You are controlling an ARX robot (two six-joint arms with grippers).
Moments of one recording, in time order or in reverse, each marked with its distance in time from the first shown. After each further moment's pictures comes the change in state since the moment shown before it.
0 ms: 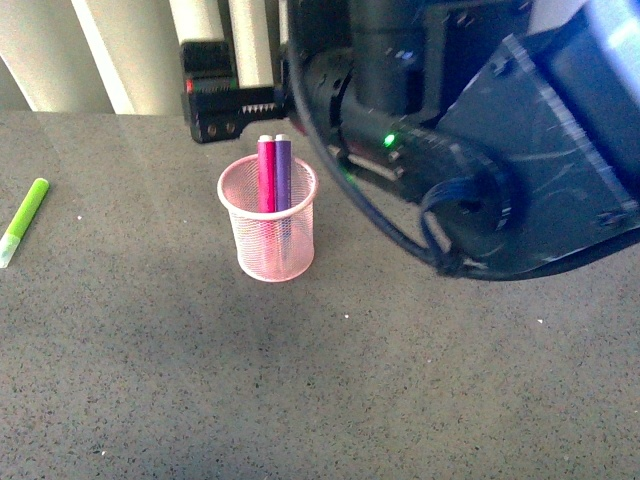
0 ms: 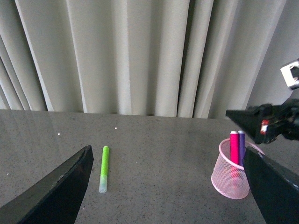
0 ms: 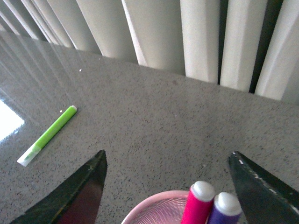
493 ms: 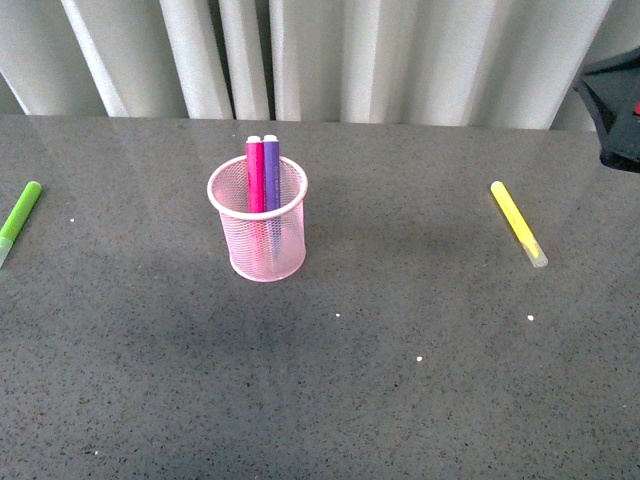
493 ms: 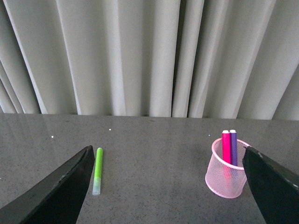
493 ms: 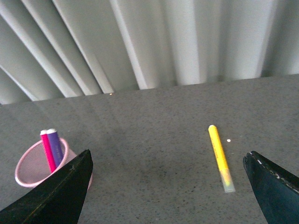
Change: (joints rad) left arm 0.000 0.000 0.000 0.000 0.002 0.000; right arm -0.243 -0.831 -0.739 -0.186 0.201 0.083
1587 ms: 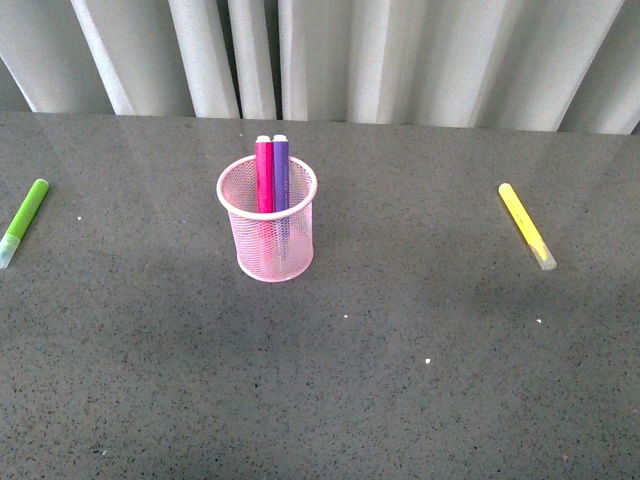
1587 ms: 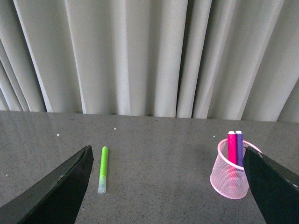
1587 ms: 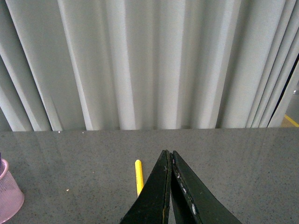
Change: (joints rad) left arm 0.000 -0.001 0.000 0.000 -0.002 0.000; right arm -0.313 -0.822 -0.319 -0.231 -0.090 -0.263
